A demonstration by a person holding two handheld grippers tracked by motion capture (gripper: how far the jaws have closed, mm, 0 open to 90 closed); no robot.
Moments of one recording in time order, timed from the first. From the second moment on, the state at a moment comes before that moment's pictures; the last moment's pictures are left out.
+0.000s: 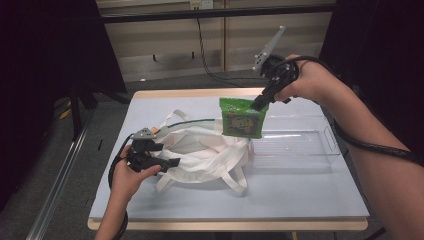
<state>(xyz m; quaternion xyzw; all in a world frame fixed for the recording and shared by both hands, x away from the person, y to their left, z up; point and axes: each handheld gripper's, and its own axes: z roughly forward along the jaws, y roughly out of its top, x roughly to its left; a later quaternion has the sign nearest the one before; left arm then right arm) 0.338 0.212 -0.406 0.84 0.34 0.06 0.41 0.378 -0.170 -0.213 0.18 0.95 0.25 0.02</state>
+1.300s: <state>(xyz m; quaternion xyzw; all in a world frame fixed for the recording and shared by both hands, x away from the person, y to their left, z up) 0.340 0.212 -0.406 0.84 0.34 0.06 0.42 0.366 -0.235 -0.224 0.19 0.95 0.24 0.02</state>
